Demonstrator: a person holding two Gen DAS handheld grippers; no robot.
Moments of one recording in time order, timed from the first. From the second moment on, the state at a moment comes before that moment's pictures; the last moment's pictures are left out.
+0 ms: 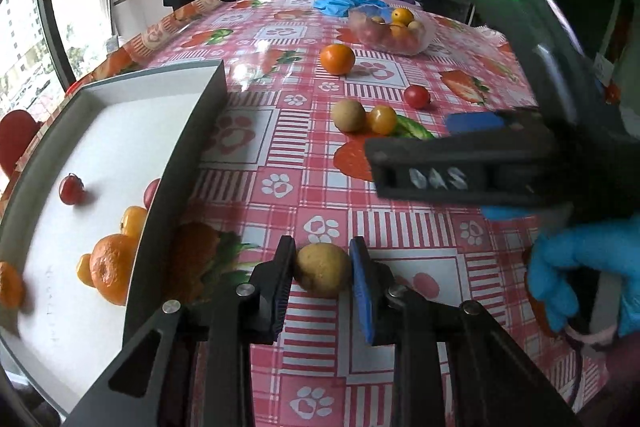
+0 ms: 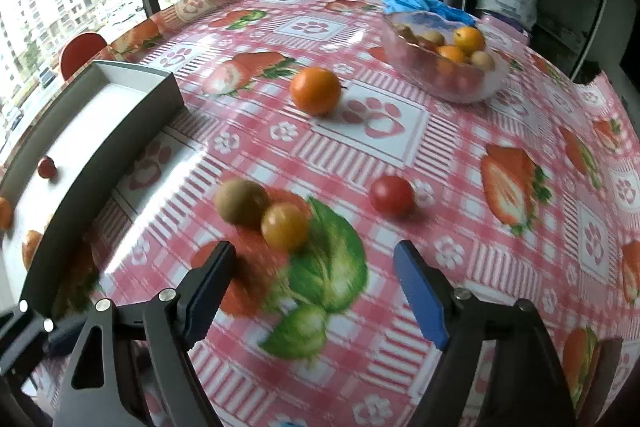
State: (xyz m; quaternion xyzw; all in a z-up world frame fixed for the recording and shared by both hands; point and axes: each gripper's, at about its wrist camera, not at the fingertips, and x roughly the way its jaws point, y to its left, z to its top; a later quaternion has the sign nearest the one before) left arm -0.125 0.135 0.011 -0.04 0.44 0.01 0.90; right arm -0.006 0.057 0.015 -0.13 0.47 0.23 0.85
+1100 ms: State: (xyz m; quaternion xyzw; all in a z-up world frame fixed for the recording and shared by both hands) left arm -0.124 0.129 0.010 -0.03 0.45 0.03 0.89; right arm -0.054 -0.015 0.023 -0.05 0.49 0.24 0.84
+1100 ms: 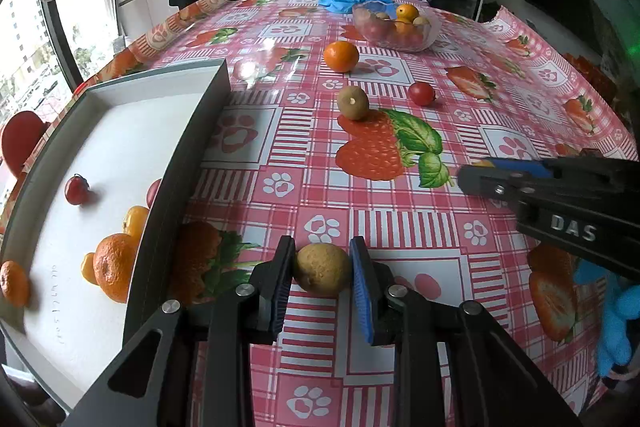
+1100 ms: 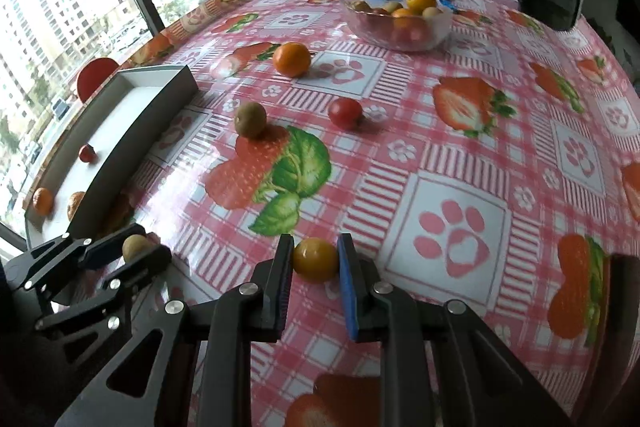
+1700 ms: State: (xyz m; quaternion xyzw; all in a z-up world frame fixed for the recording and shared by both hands) left arm -0.124 0.137 0.033 -0.06 0.45 0.01 0.89; right arm -0.063 -0.019 0.039 -0.04 0.48 0.25 0.84
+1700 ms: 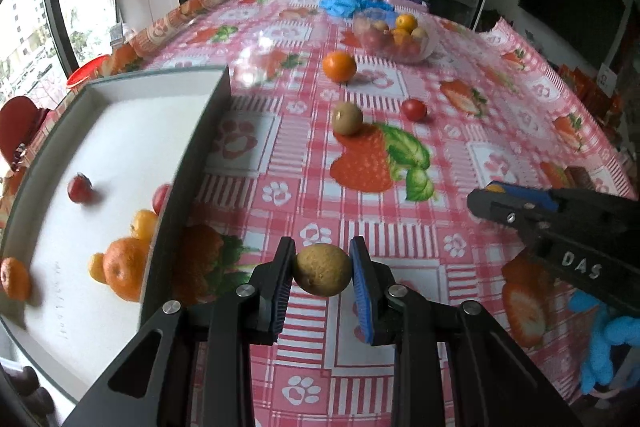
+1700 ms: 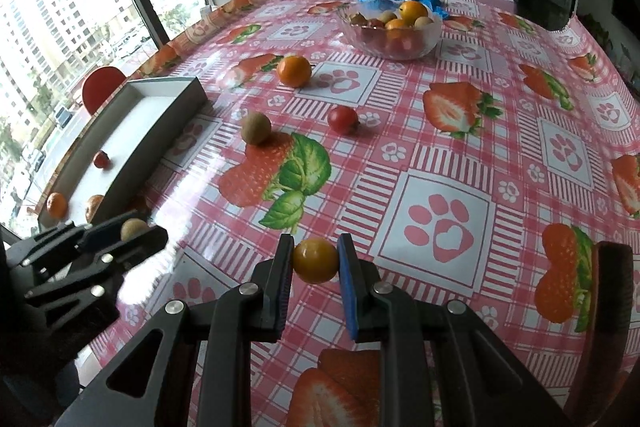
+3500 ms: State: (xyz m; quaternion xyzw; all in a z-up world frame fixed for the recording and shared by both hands) left arm -0.164 0.332 0.032 -0.18 0.38 0.16 0.89; right arm -0.094 0.226 0.063 -0.17 0.47 0.38 0.78
